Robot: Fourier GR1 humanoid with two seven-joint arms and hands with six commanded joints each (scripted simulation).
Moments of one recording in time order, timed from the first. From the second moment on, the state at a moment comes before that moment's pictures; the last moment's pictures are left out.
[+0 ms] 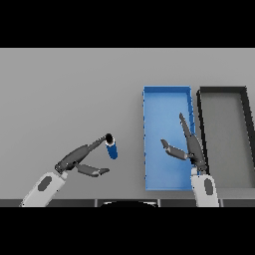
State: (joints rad) left arm -0.08 0.54 -0.54 -1.67 0.09 -0.21 -0.02; right arm 0.05 -0.15 0.10 -1.68 0.18 0.07 -0.05
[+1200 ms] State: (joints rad) left arm -0.19 0.18 -0.55 -1.36 0.12 -0.17 -0.13; right arm 0.06 -0.16 0.10 -1.67 0.18 0.06 -0.06
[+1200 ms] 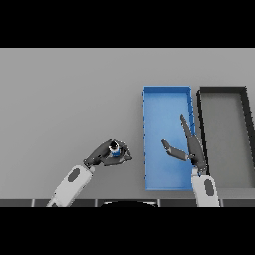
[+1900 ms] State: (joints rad) left arm -0.21 0.12 -0.57 -1.51 0.07 -0.13 -0.18; right arm 0.05 -0.16 0.10 -1.67 0.20 0.06 -0.04
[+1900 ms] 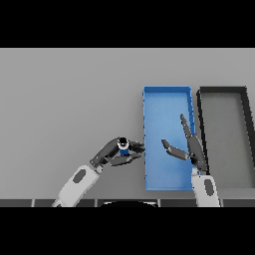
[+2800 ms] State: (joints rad) left arm -0.23 0.08 -0.54 -1.56 0.02 -0.21 -0.08; right arm 0.12 -0.14 0.11 -1.75 0.20 0.04 -0.10
